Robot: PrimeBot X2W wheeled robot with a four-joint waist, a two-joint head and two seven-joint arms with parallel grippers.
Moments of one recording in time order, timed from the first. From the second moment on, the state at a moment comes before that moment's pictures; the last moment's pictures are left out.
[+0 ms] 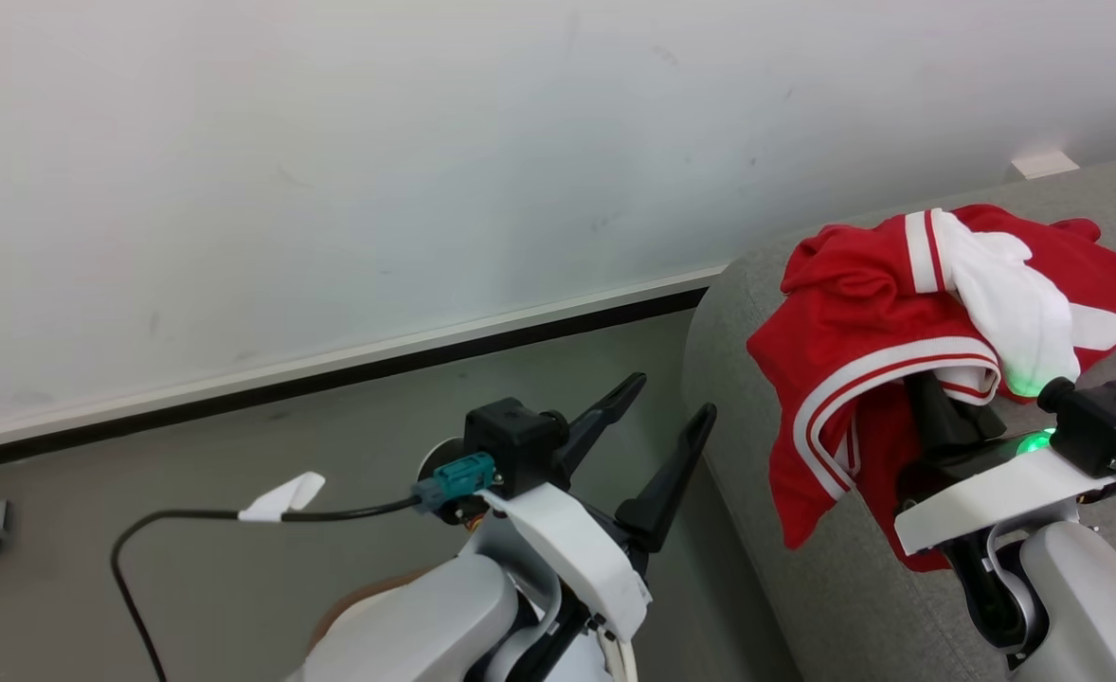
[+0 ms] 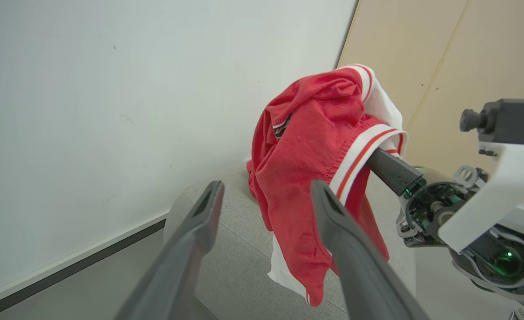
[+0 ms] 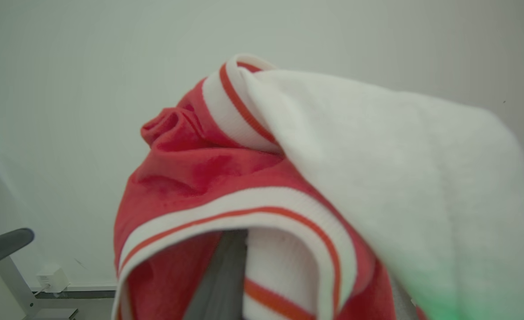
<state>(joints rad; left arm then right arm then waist) -0.68 0.24 -1.01 0.19 -0.84 0.15 -0.23 -0.49 -0.26 0.41 0.38 0.68 0.13 -0.26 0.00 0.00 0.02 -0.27</state>
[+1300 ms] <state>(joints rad) -0.99 0.22 -1.05 -0.01 -0.70 0.11 -0.14 -1.02 -0.59 -0.31 0.76 0.32 0.13 -0.20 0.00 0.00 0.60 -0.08</state>
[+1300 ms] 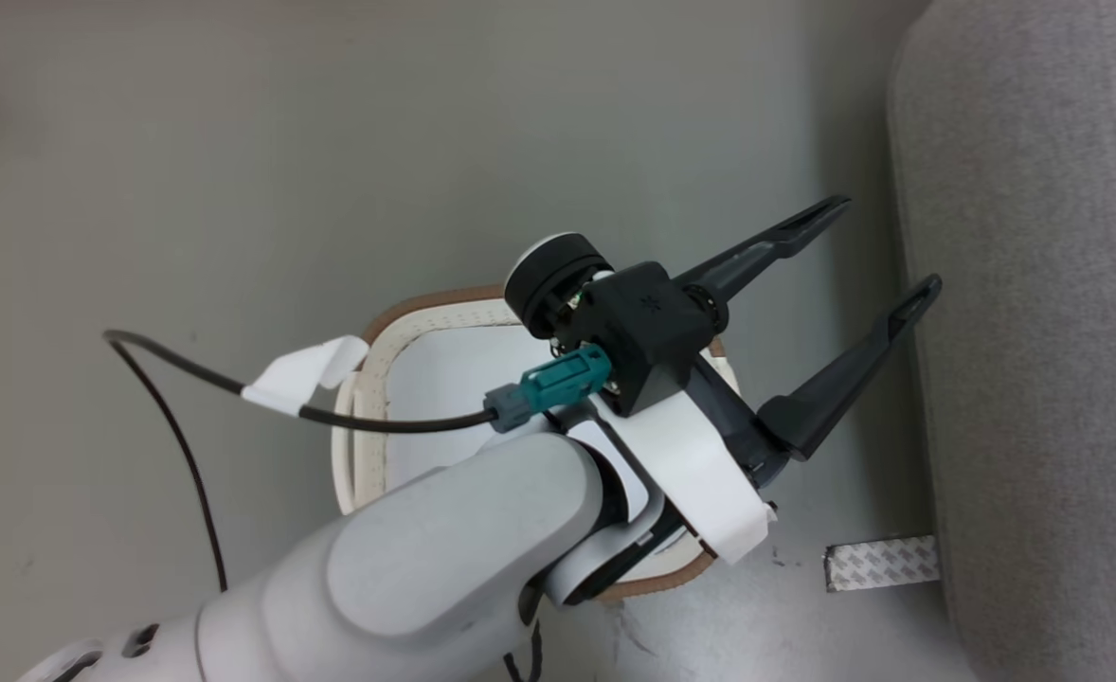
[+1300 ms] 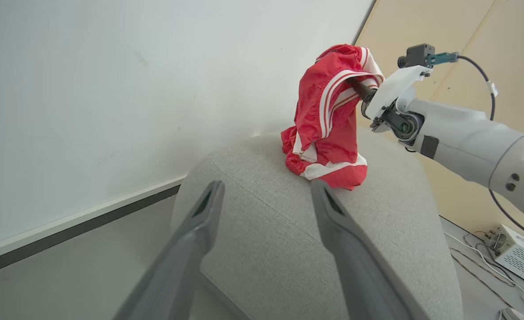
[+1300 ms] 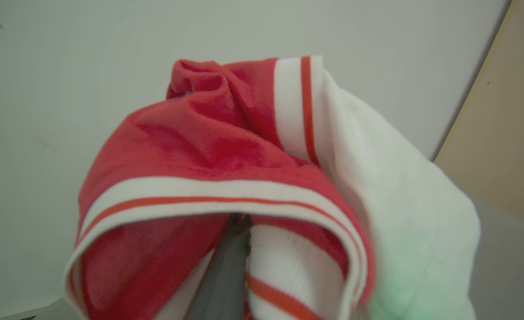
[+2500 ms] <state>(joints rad) -0.67 0.40 -0.92 0.06 -0.83 0.26 -0.24 -0.44 -0.15 -0.31 0.38 0.00 0.13 -0.26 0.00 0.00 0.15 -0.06</state>
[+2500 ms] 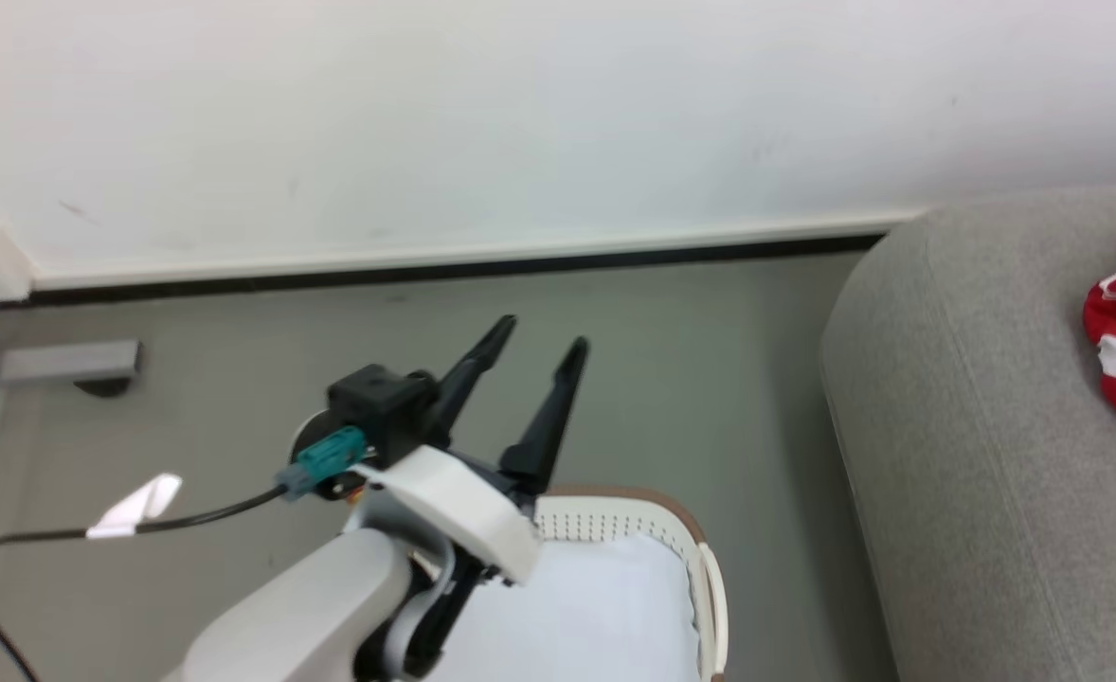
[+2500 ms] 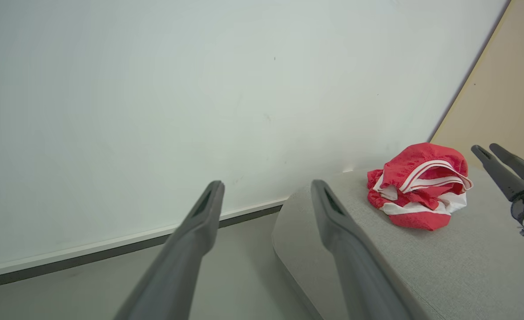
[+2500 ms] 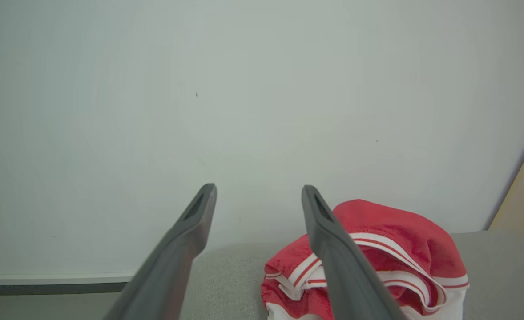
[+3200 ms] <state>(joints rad) -0.22 0.43 -0.55 0.11 -0.66 0.30 -0.26 -0.17 -0.06 -0.16 0.27 0.02 0.13 -0.26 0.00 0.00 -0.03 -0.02</state>
